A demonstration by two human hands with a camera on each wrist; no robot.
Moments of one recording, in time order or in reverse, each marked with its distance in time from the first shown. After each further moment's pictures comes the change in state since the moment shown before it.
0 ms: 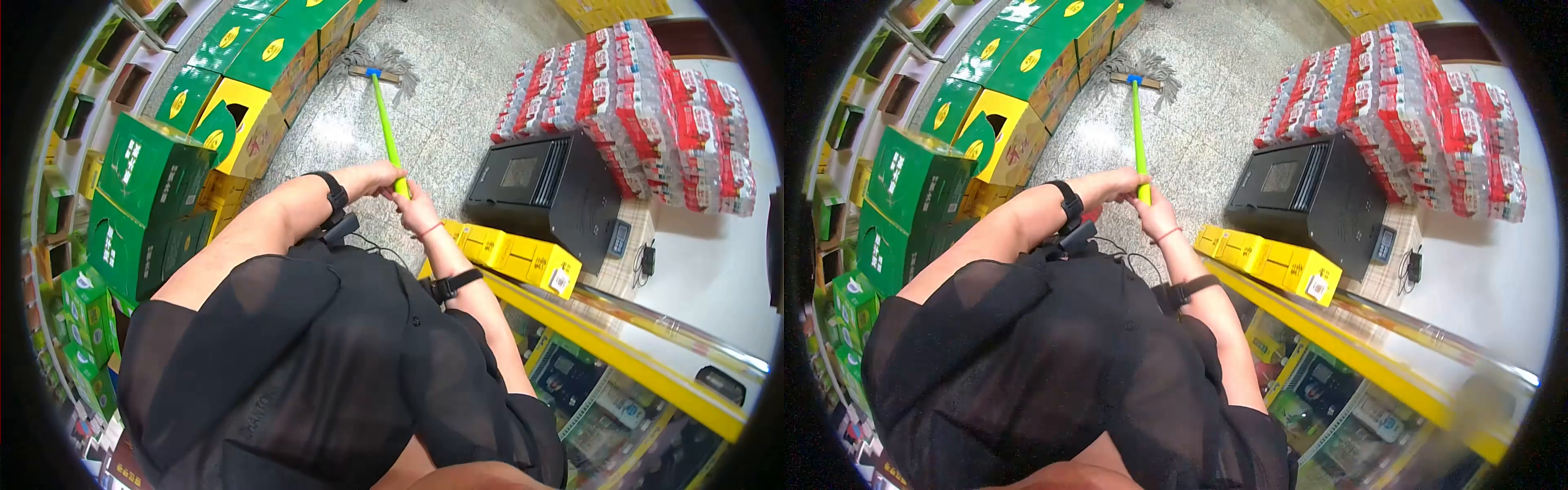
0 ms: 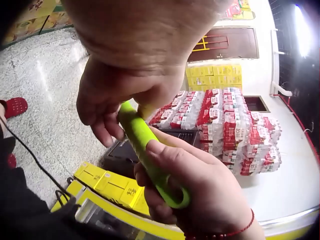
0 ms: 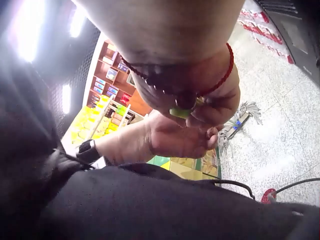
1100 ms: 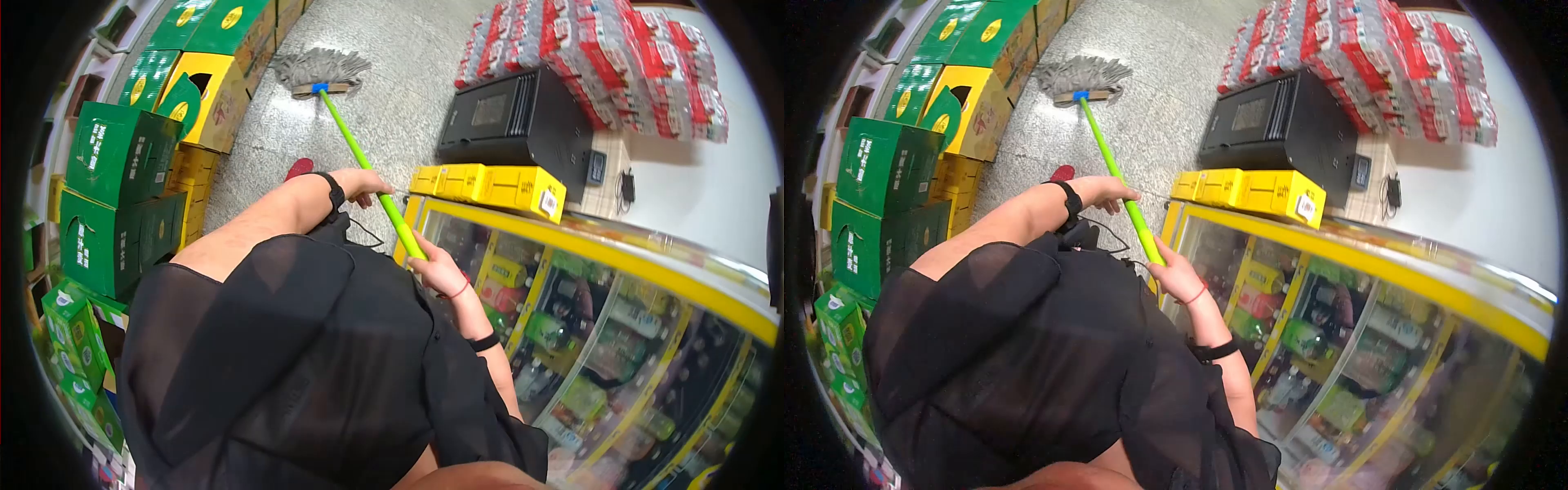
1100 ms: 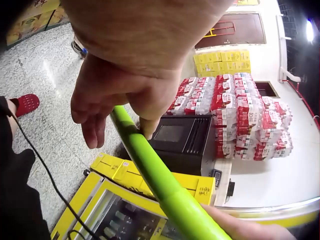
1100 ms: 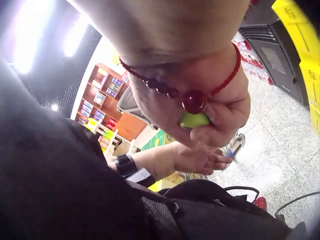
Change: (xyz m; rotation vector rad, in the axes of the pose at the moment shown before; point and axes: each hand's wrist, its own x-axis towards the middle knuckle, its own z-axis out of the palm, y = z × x) left_hand -0.027 -0.123 0.087 0.432 -0.337 -0.086; right_hand -0.257 0.038 0.005 0.140 -0.135 0.375
